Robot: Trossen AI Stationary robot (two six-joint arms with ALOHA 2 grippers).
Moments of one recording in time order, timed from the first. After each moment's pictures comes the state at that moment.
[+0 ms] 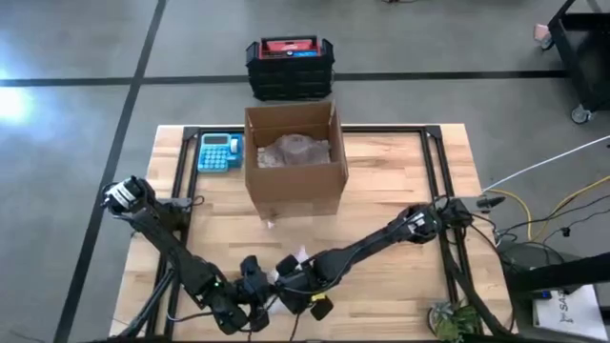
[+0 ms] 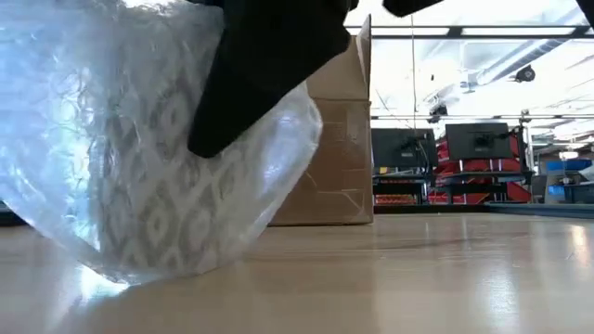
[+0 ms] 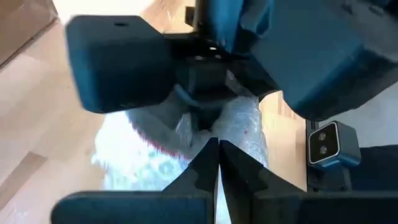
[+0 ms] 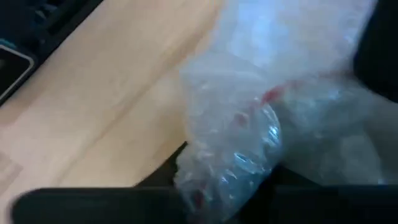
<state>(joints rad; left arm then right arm) -0.83 1.67 1.07 -0.25 -0.70 -0.98 0.41 2.46 2.11 -0.89 -0.06 -0.32</state>
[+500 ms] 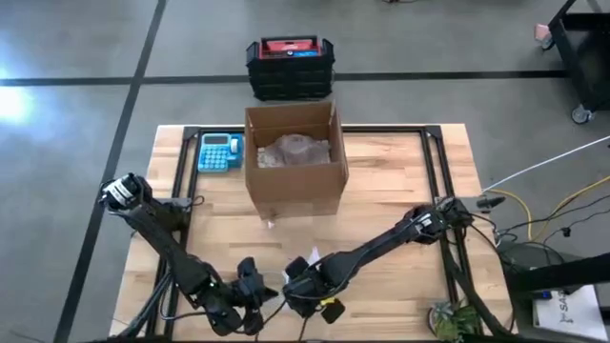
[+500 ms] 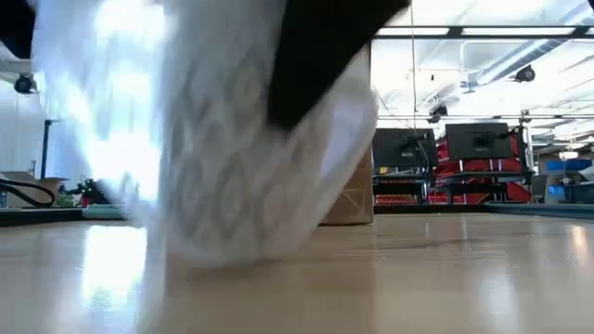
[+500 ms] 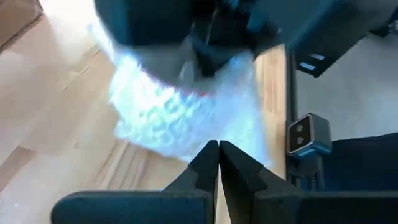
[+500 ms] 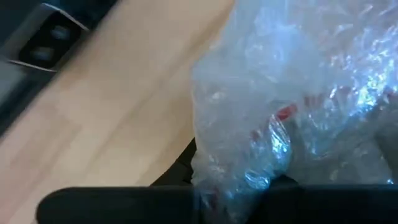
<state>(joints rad) -0.87 1.62 1.07 -0.26 -0.68 -0.98 0.45 2.36 2.12 -1.03 -0.06 -0.25</state>
